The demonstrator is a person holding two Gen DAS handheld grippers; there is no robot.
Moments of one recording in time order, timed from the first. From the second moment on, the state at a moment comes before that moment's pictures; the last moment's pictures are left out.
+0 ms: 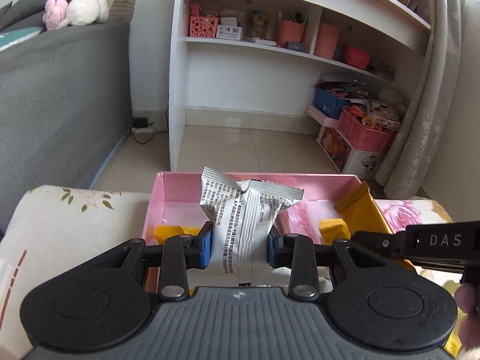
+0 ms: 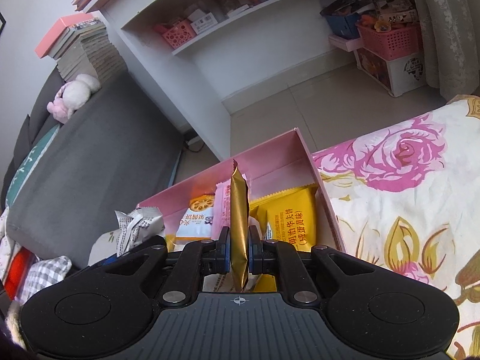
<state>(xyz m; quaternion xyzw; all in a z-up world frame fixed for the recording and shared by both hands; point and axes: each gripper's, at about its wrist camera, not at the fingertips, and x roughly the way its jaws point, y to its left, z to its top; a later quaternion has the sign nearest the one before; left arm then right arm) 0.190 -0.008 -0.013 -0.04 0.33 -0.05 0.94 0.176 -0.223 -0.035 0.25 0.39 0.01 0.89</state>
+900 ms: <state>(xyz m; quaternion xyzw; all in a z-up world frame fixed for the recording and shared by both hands) 0.192 -0.004 0.000 -0.04 0.35 -0.03 0.94 0.168 -0.216 -0.013 0.25 0.38 0.00 0.89</state>
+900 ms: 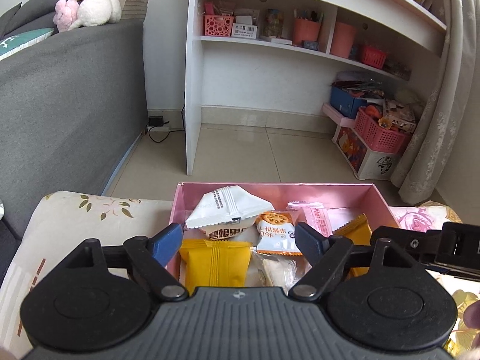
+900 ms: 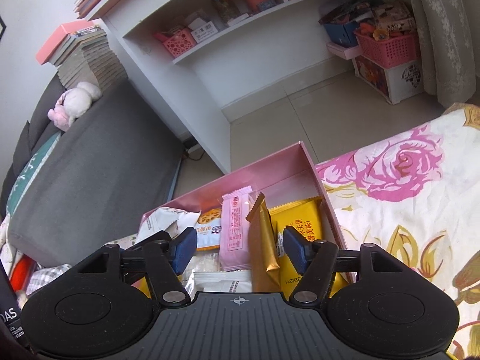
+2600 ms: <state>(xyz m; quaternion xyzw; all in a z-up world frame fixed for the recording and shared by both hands) 0.053 -0.023 -0.042 0.06 0.40 -0.12 0.91 0.007 -0.243 -0.029 0.09 0.41 -0.06 0.91</state>
